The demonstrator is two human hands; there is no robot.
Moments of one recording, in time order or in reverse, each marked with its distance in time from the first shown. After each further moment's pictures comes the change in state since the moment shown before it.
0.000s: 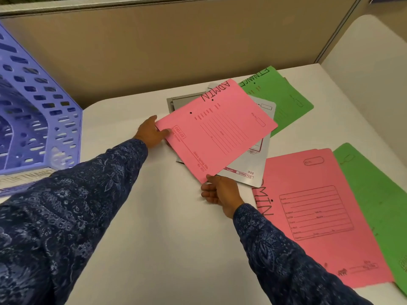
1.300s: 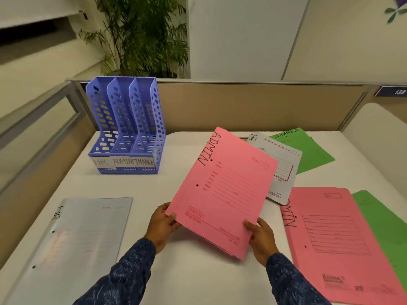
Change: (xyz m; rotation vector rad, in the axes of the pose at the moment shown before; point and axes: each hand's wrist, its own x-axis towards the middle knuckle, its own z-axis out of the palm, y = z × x) left_hand -0.338 -0.123 0.023 -1.151 0.174 -0.126; right_hand -0.131 0.088 -0.012 0.049 -0.072 -0.261
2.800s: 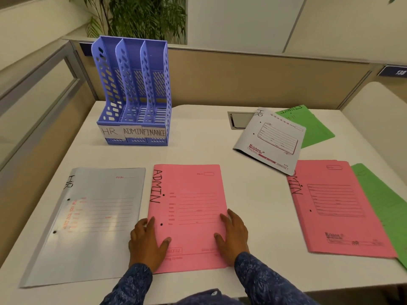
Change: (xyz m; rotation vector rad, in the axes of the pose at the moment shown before) left_hand -0.093 -0.080 -0.116 1.284 0.245 0.047; right_hand -0.081 0.116 0.075 -1.393 -0.051 -0.343
